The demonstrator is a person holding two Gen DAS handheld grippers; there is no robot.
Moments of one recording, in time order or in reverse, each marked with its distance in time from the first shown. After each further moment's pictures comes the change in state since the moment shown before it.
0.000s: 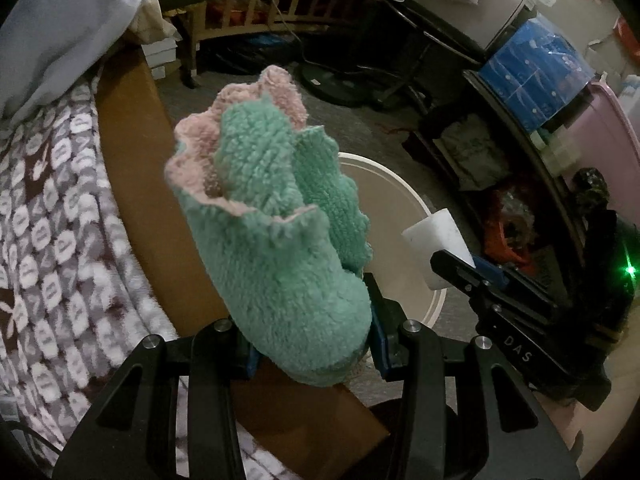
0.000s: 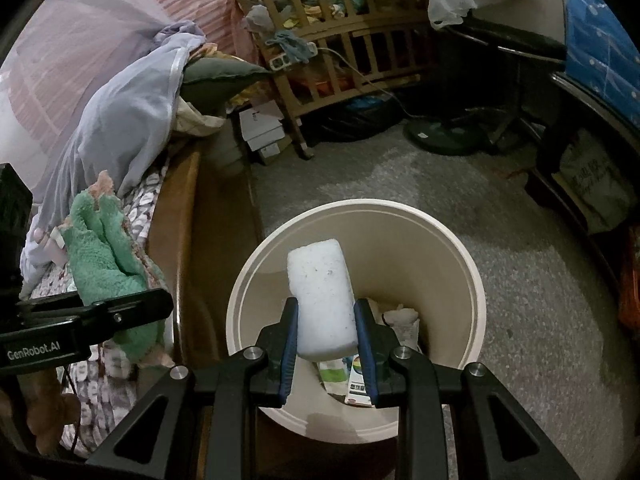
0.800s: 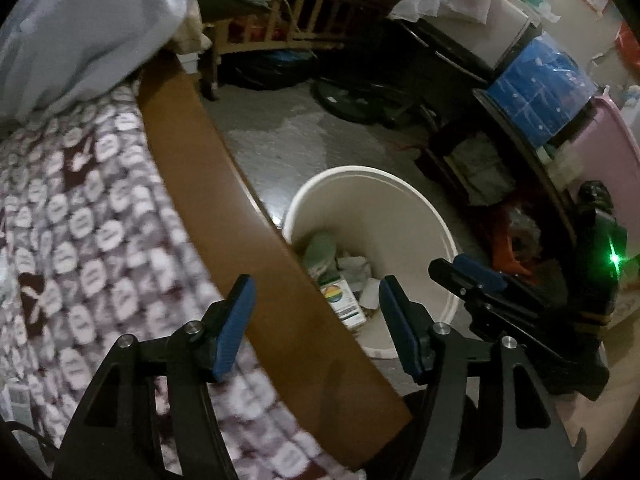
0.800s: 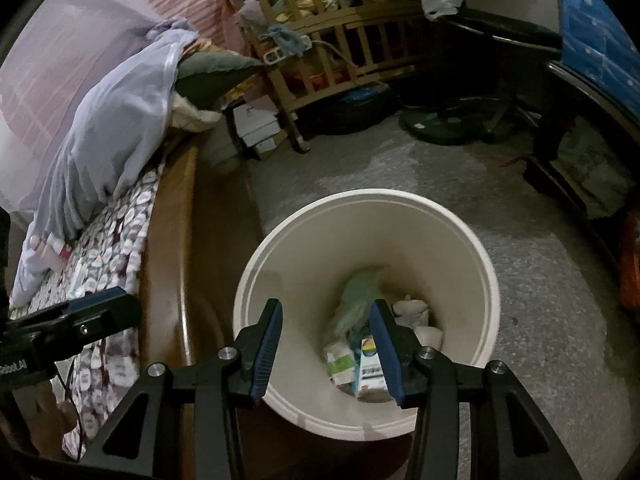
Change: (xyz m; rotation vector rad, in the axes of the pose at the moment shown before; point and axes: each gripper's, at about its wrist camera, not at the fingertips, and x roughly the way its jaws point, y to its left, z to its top) left arm -0.033 0.028 -0.020 -0.020 -0.078 0.046; right arm 0.008 0.018 -0.004 0.018 0.028 -0.006
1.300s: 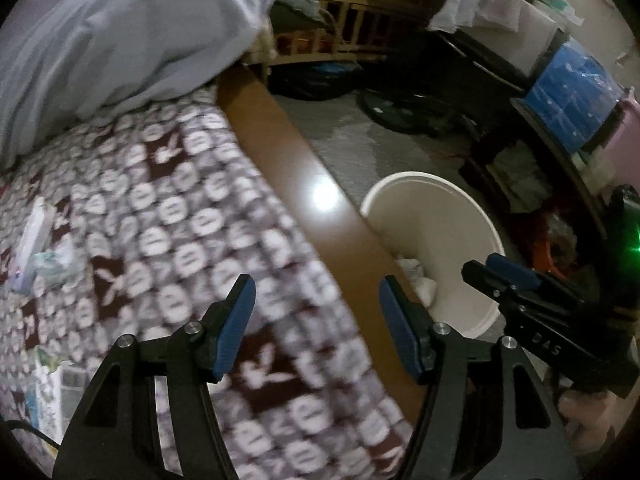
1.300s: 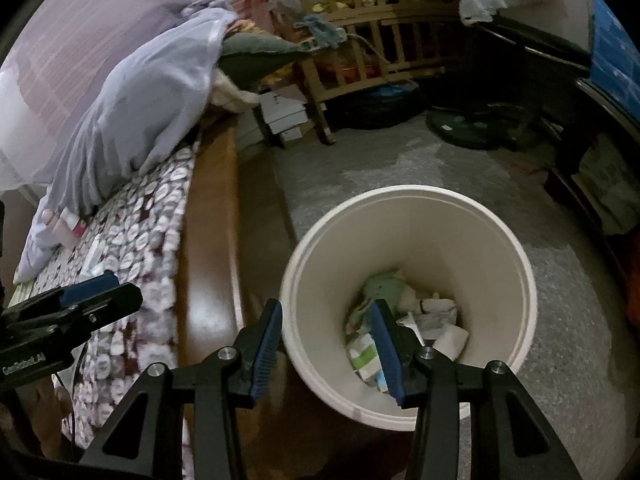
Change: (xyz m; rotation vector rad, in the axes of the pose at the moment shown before) left arm -0.034 0.043 -0.020 -0.018 -0.045 0.165; right arm 0.003 0.053 -0.005 -0.078 0.025 0.043
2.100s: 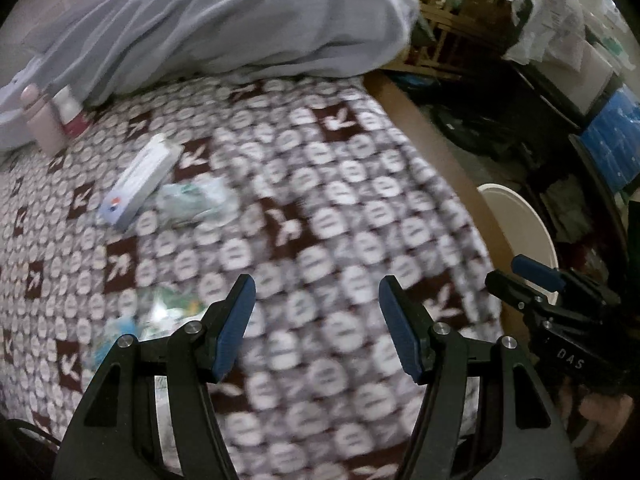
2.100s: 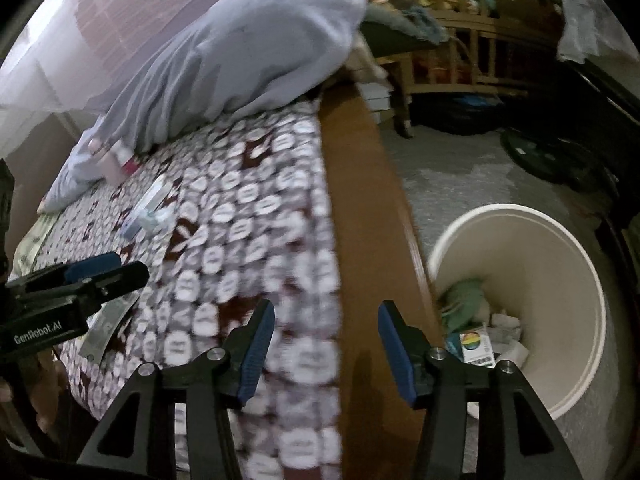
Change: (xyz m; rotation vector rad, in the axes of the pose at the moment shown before) left arm -0.055 0.118 -0.043 -0.164 -0.007 0.153; right arm 0.027 0.128 -0.011 -0.217 0.070 0.111
